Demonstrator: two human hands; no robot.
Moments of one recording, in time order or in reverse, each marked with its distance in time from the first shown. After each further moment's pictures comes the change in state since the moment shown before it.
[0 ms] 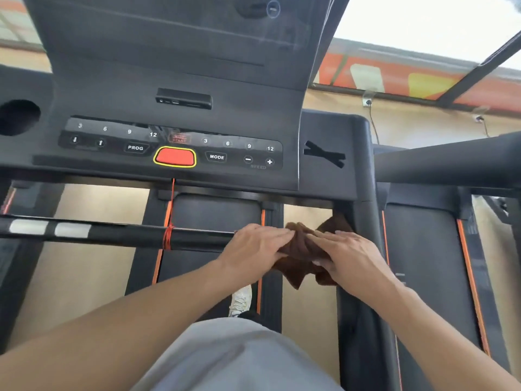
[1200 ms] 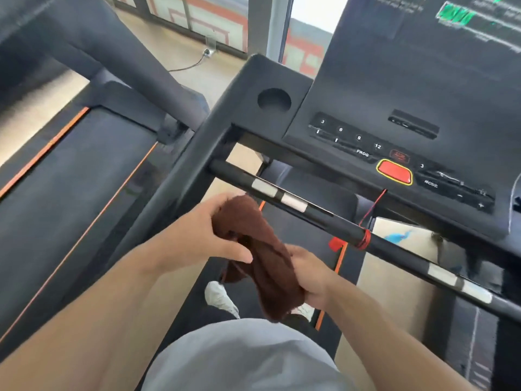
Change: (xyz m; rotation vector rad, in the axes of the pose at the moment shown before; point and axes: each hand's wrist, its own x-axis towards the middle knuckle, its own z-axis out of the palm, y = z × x) left_hand -0.362 -0.165 -0.206 -1.082 0.250 -0.646; right_hand 0.078 -0.412 0.025 1.393 -0.708 0.163
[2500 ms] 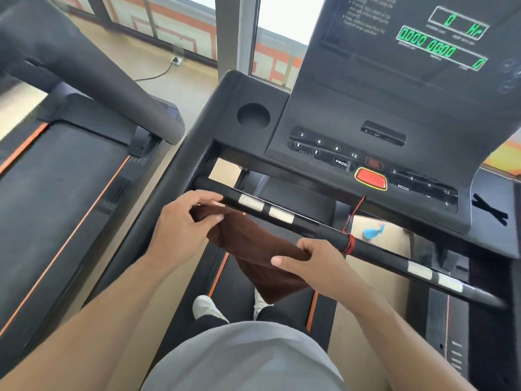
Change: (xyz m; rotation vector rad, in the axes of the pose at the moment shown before) left_hand 0.043 -0.022 -0.022 0.338 0.555 0.130; right_hand -0.029 -0.034 -0.022 -0.691 0.457 -0.116
